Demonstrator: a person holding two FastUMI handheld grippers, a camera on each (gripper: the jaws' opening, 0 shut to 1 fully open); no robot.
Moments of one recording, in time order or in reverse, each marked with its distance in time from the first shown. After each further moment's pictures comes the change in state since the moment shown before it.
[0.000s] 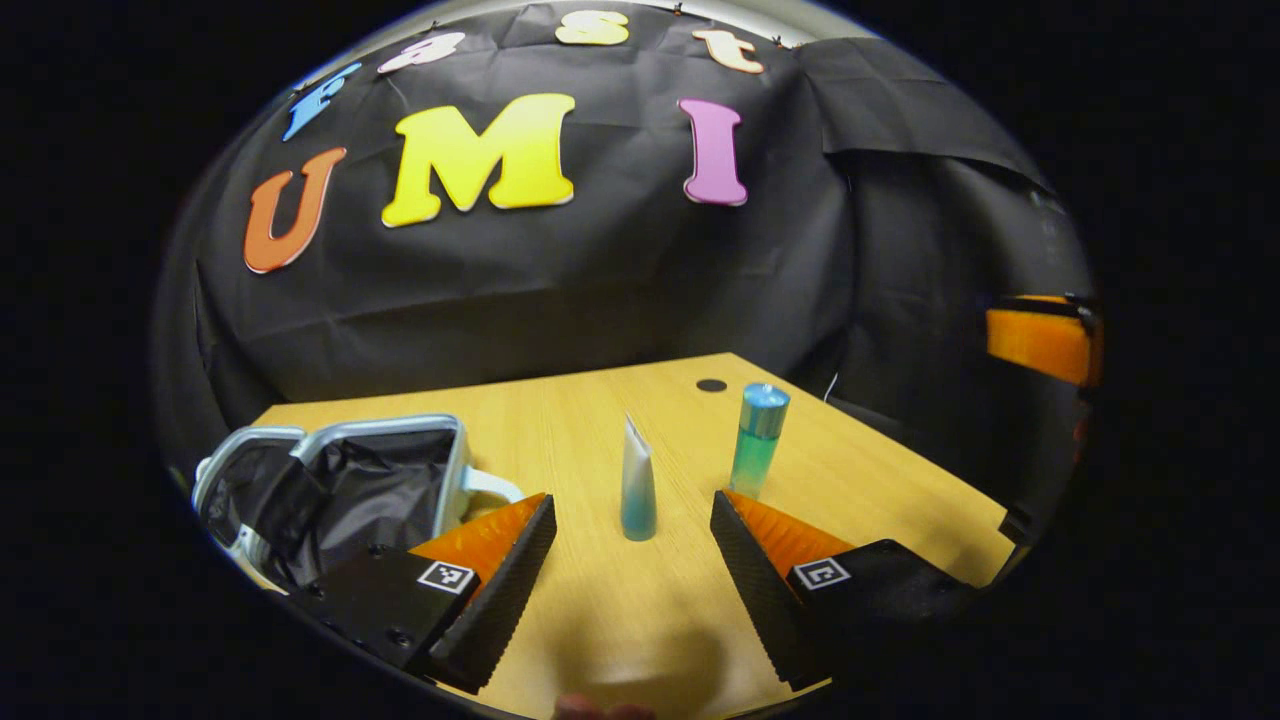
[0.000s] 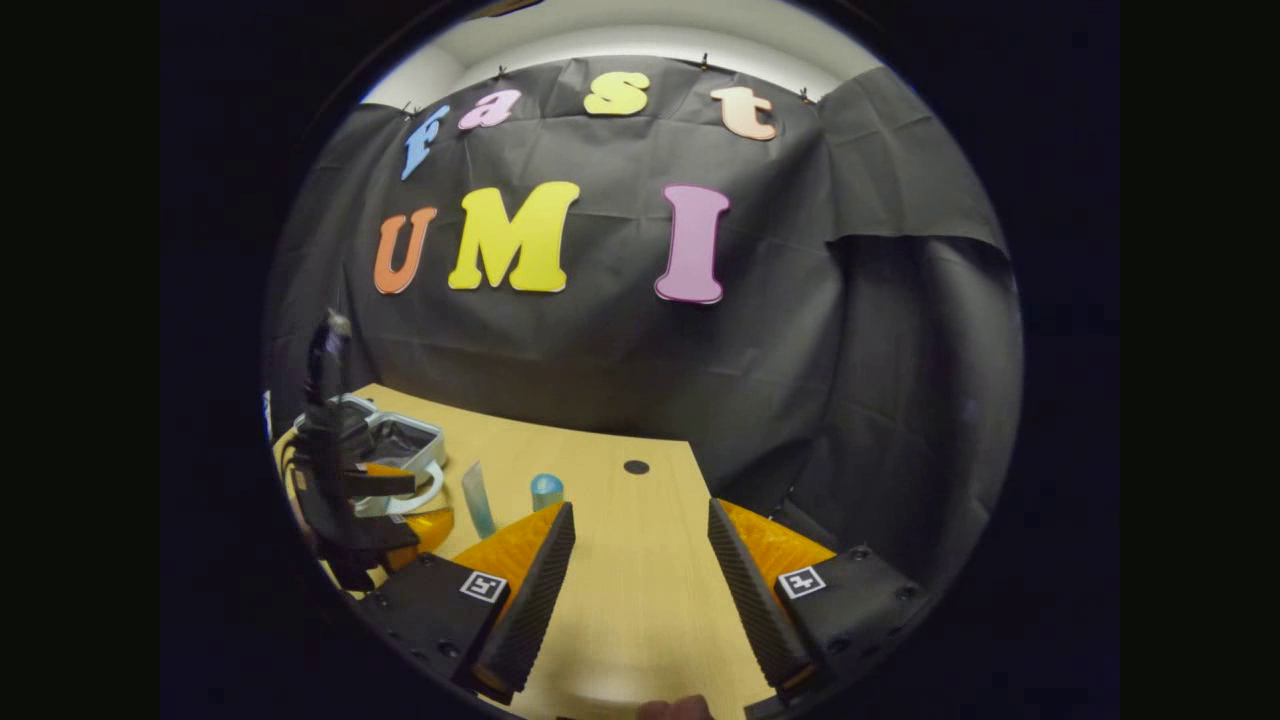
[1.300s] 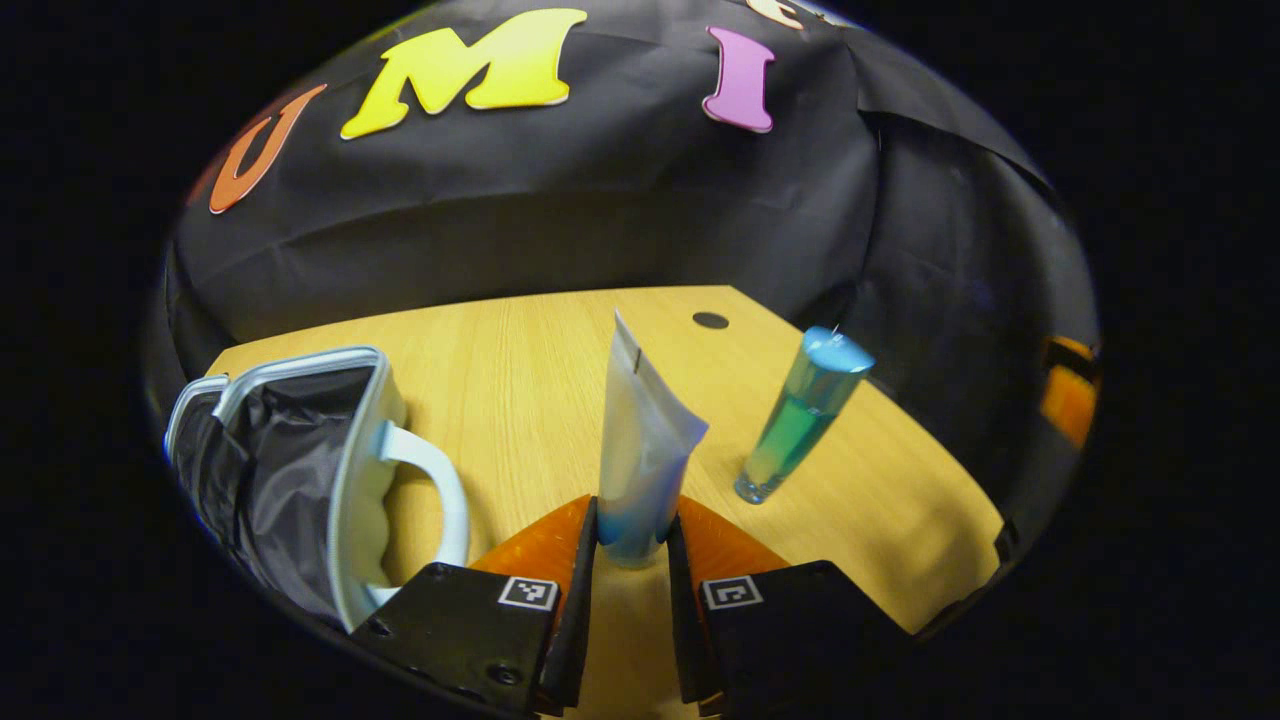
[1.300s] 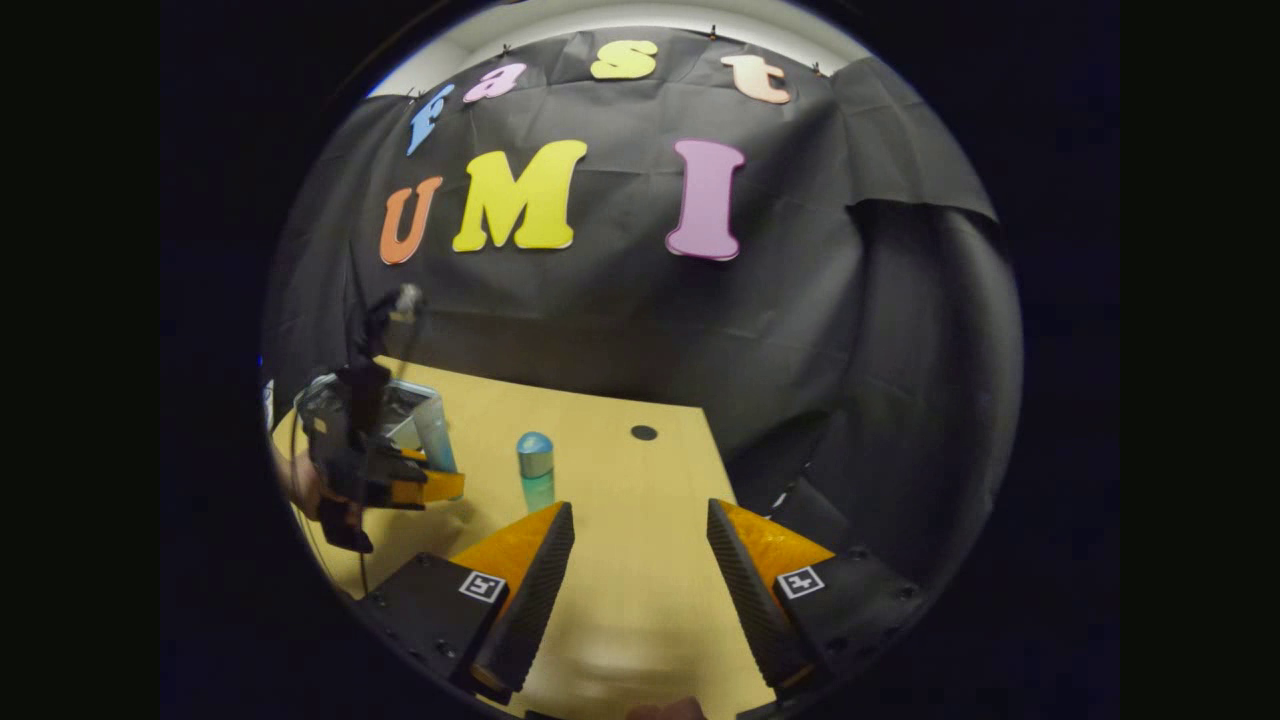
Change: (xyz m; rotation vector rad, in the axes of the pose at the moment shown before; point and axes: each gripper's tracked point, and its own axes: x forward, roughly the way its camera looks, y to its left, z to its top) left arm 0.018 -0.001 -0.001 -0.087 0.186 -0.083; right arm 0.048 0.023 -0.050 0.013 0.118 0.111
